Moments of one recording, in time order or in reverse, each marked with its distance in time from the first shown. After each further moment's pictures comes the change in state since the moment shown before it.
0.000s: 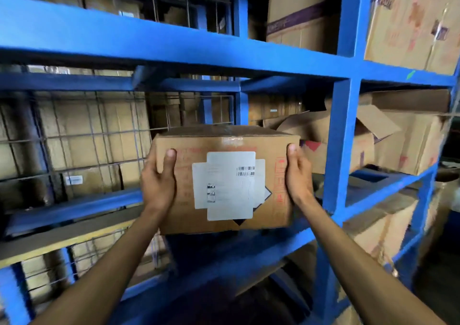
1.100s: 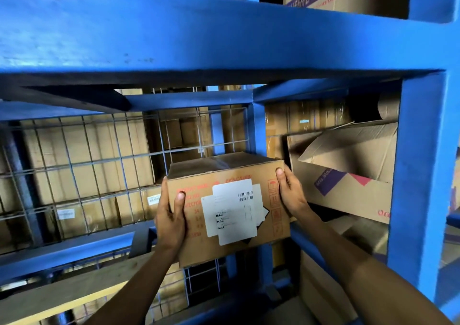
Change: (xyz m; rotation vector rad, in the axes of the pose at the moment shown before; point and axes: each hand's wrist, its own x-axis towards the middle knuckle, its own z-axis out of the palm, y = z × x) left_hand 0.077 -0.165 0.146 0.202 0.011 -0.088; right_hand 0.194 0.225 0.067 -0.036 -0.308 0.090
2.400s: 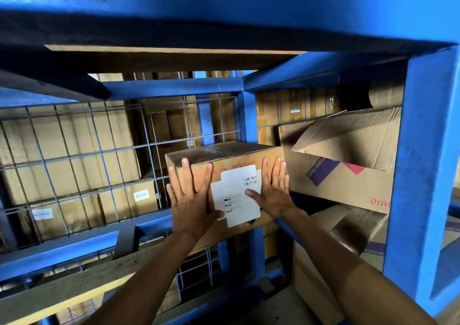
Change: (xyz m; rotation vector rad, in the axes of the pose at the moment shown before) left_hand 0.006 0.001 0.057 0.991 -0.300 0.402; right_hand 0.002 0.048 0.029 -0.861 -0.262 -0.026
